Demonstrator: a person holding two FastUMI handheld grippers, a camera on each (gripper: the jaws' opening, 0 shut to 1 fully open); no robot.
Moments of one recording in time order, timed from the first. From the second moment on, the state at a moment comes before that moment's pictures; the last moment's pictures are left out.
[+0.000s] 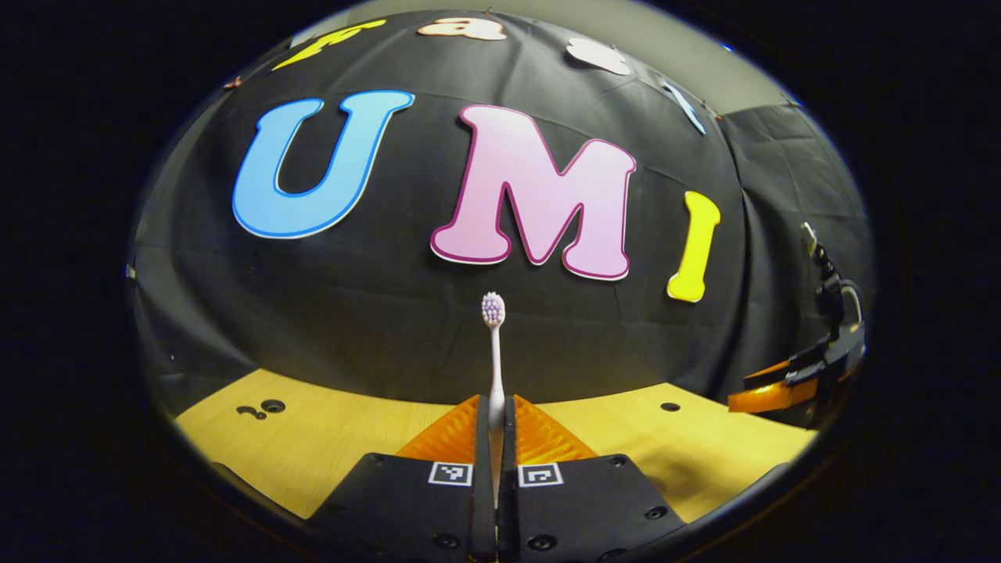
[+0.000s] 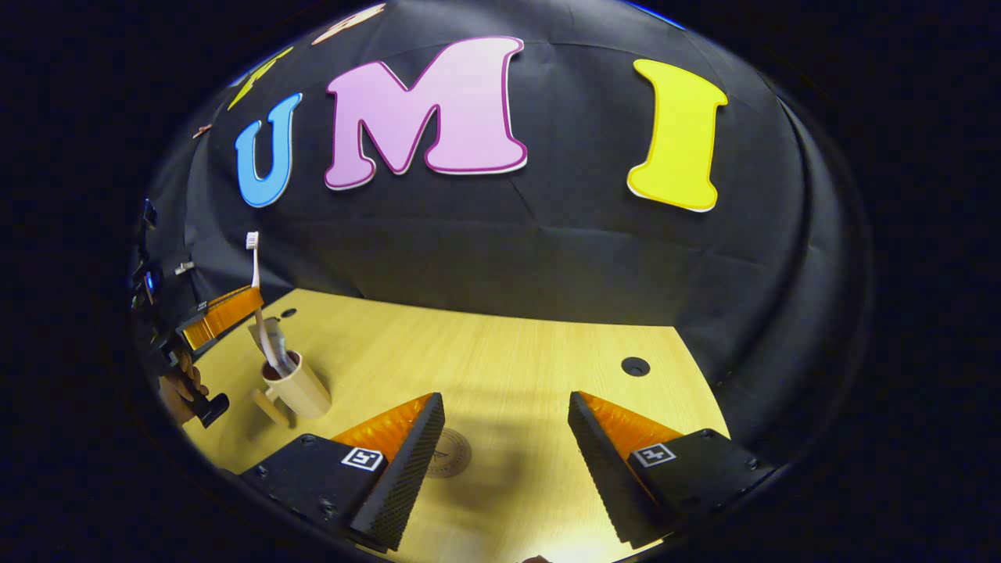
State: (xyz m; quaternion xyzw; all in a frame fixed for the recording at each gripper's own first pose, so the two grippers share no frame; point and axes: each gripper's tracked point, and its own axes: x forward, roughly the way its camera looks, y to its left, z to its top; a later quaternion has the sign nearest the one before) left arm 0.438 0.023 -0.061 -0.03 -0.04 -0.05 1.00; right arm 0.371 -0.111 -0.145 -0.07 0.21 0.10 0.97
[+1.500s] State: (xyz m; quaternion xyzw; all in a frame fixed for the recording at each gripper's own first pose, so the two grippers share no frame) left arm 0.372 0.025 -0.141 0.09 0.15 -0.05 0.98; right arm 0.351 -0.138 -0.161 -0.01 0.24 0.05 0.97
